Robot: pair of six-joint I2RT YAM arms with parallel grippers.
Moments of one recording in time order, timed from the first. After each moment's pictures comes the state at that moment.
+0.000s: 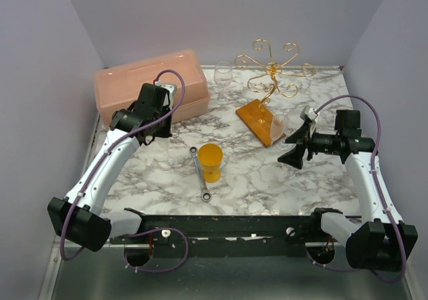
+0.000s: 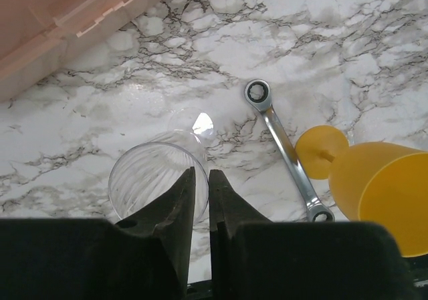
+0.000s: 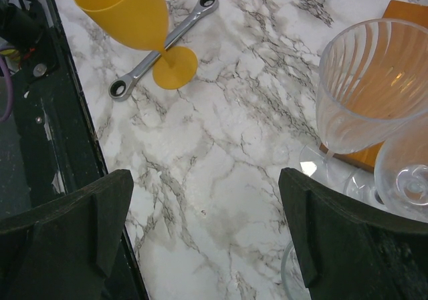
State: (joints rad) left arm -0.37 1.25 1.29 -0.91 -0.06 -0.15; right arm -0.10 1.05 0.88 -0.79 -1.12 -0.67
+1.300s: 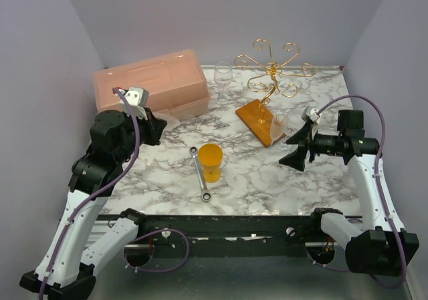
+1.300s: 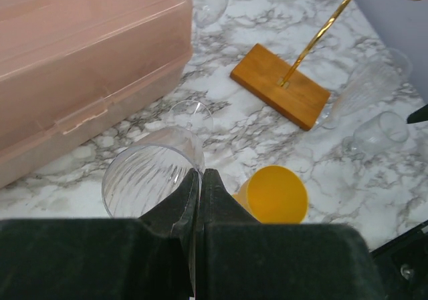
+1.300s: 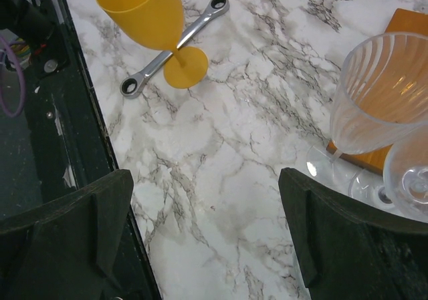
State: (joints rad) left arm -0.37 0.79 1.15 -0.66 0.07 -0.23; right arm -0.10 1.02 0.92 -0.89 -1.12 -0.71
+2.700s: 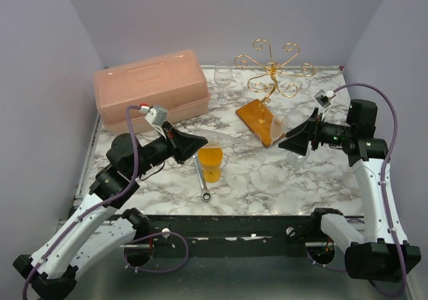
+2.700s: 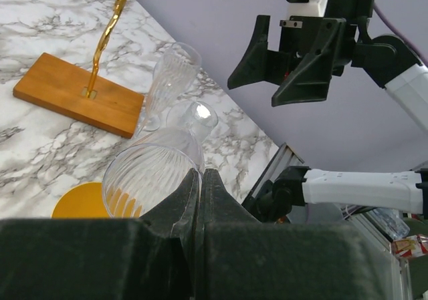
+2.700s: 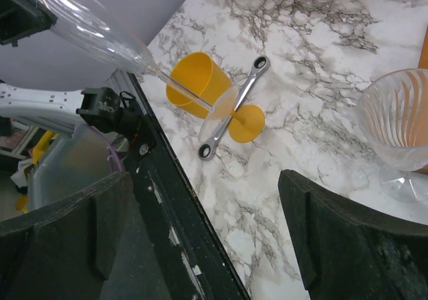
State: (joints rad) left arm -0.63 0.65 0.80 -0.11 0.35 -0.60; right arm -0.10 0.97 1.02 -0.71 -1.19 -0.05
